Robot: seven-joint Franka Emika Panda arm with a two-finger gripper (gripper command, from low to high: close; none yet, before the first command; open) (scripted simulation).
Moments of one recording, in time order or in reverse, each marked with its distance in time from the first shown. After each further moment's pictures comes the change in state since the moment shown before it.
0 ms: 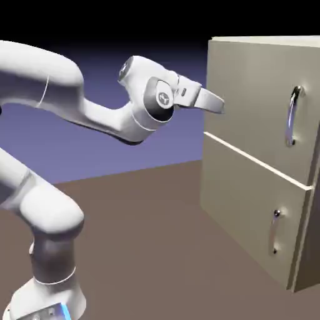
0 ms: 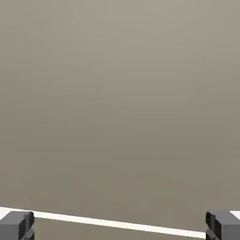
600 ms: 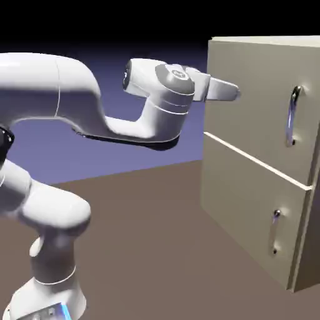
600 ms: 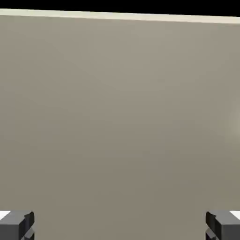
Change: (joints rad) arm 0.298 -0.090 -0.326 0.189 -0.783 -0.015 0.573
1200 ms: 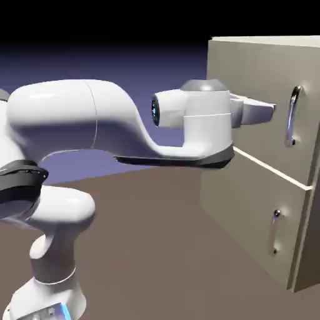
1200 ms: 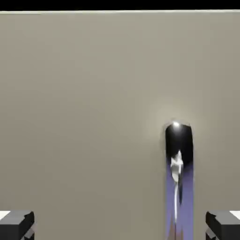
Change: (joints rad) arm 0.298 -0.090 -0.326 0.189 -0.783 -0.015 0.573
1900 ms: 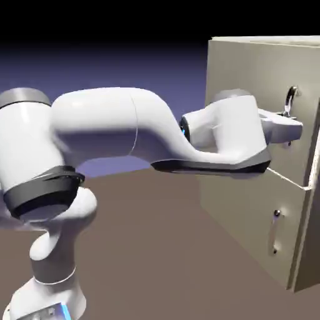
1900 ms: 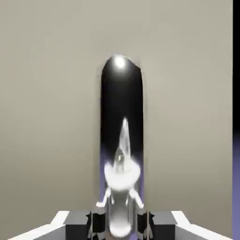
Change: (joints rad) arm 0.062 0.051 -0.070 0.025 -0.173 -0.110 0.189
